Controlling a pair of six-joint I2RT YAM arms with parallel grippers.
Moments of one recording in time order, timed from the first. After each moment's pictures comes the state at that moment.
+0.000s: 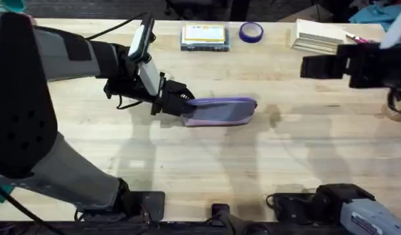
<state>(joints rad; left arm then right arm) 0.01 1.77 0.95 -0.86 1.18 1.58 0.02 0.97 1.14 -1.01 -0.10 0.02</state>
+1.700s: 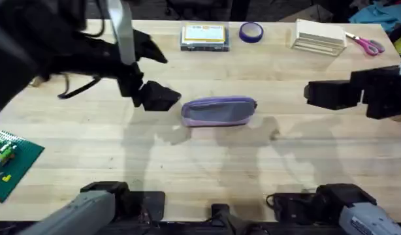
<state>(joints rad) 0.02 1.20 1.10 -0.98 0.74 0.96 0.02 0.83 1.14 -1.17 -0.19 -0.06</state>
